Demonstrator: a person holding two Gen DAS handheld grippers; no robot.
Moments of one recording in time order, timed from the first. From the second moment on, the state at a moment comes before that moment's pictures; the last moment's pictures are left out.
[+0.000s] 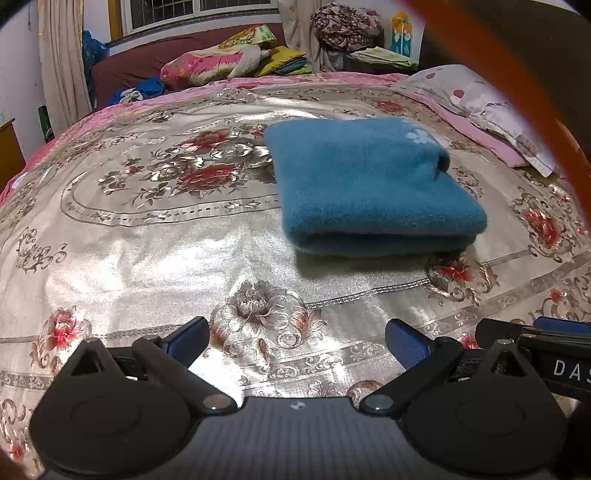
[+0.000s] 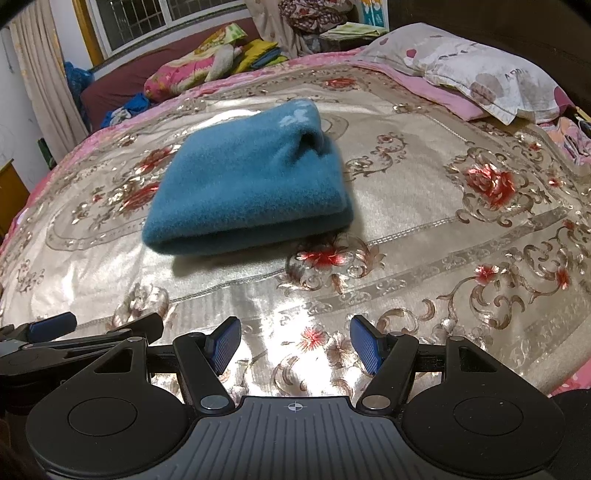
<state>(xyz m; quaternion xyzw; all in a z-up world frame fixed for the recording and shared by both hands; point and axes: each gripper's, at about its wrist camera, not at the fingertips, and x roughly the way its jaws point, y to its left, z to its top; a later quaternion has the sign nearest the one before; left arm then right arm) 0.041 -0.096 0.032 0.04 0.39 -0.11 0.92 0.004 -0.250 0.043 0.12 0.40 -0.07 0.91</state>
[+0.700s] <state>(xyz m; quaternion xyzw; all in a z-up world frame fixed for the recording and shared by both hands) 0.041 -0.096 0.029 0.04 0.39 -0.11 0.91 0.004 -0.251 0.043 0.12 0.40 -0.07 0.91</state>
